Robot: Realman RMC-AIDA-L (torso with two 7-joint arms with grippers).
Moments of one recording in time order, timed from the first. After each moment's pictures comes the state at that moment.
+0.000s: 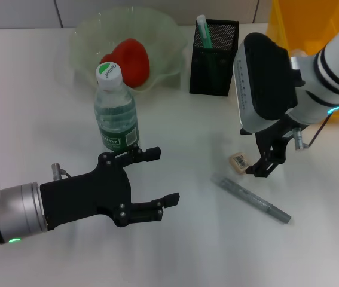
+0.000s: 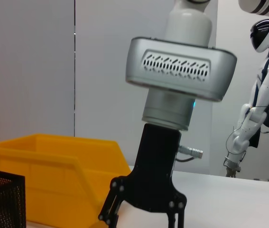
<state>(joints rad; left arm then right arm) -0.27 -2.07 1.36 0.57 1.34 1.48 -0.88 0.75 2.09 -1.56 -1.15 -2.63 -1.45 1.92</state>
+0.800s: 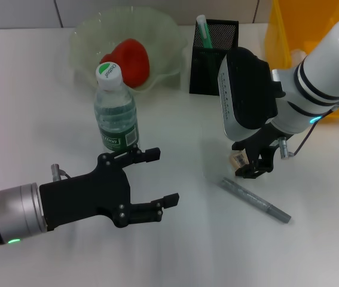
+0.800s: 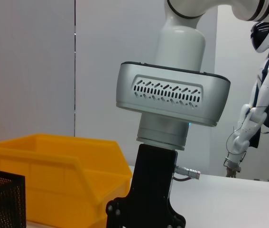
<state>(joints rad) -0.27 -2.07 1.36 0.57 1.34 1.48 -0.88 0.80 2.09 -1.62 -1.02 -2.59 -1.36 1.95</state>
